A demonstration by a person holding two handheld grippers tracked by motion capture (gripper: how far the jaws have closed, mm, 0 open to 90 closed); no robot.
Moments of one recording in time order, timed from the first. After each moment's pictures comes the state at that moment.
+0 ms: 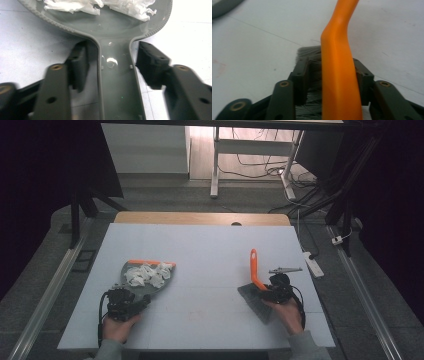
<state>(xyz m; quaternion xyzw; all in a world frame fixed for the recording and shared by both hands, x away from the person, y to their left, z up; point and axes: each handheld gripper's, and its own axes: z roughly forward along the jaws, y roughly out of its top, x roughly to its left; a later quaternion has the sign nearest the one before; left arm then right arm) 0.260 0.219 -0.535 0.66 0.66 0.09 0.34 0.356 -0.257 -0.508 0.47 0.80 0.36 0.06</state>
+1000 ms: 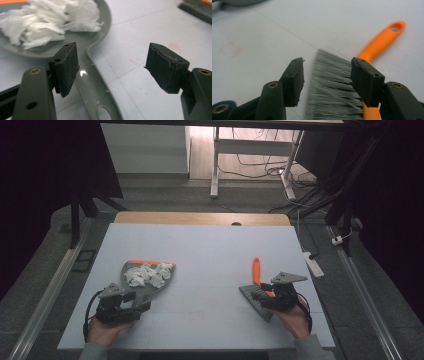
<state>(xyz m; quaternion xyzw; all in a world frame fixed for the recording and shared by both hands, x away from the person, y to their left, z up) 0.235 0.233 -0.505 0.76 0.49 0.10 0.42 0.324 -0.259 -0.490 0.36 0.83 0.40 0.13</state>
